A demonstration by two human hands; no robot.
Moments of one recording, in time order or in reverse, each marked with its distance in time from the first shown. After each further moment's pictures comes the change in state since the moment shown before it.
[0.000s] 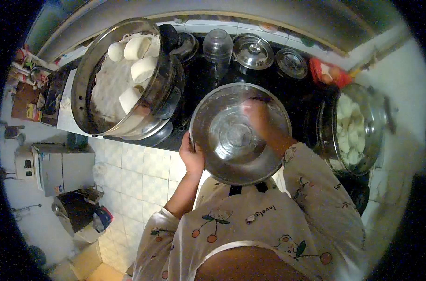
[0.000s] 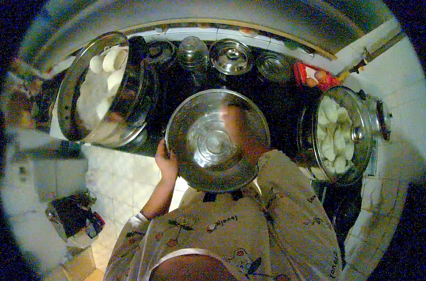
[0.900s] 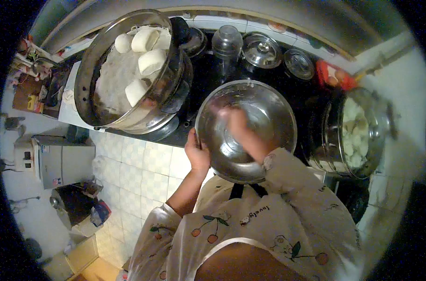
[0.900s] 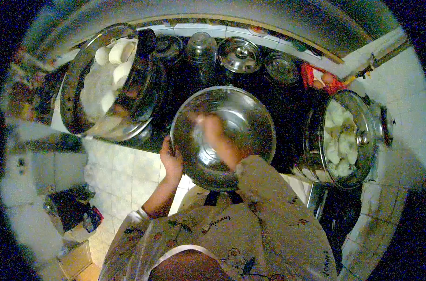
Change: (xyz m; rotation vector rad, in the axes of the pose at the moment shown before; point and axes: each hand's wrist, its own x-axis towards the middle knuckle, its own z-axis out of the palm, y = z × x) left_hand -0.002 -0.010 -0.003 0.069 0.008 -0.017; right_hand 0.021 -0.027 0.082 0.247 0.216 -0.085
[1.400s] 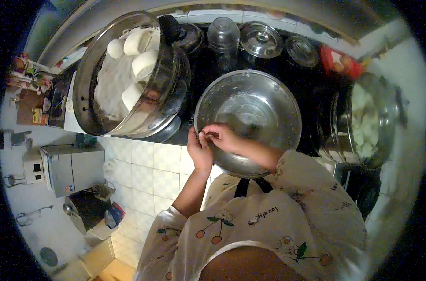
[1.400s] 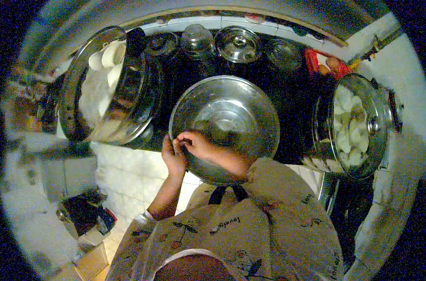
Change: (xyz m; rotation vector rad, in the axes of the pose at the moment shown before) left_hand 0.003 0.008 -0.005 -0.034 -0.019 -0.067; right_hand -0.053 -0.096 -0.007 0.702 -0.340 -0.070
